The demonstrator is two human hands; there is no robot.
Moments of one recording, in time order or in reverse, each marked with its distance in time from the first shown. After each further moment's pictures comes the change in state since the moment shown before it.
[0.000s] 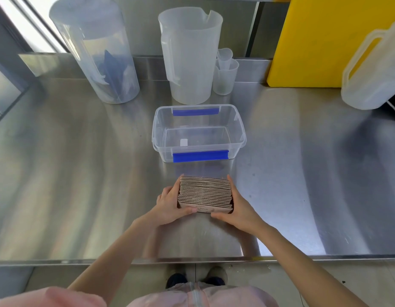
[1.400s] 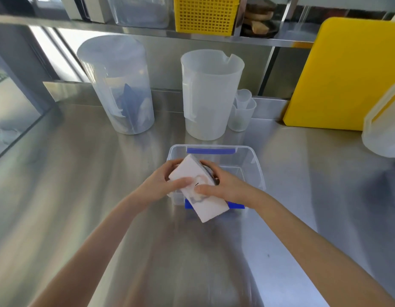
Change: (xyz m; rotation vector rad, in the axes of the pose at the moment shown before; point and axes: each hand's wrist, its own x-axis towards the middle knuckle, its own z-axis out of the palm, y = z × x) left_hand 0.047 0.056 -0.149 -0.562 0.081 0.101; right_hand 0.103 -0.156 -0.065 0.092 -0.272 -0.160
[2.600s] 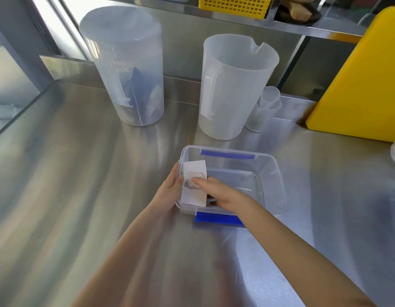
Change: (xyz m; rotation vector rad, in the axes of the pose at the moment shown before) left_hand 0.051 -0.056 -0.002 -0.147 0.214 -0.177; right_hand 0.108 0.029 0.033 0.273 0.013 0.479
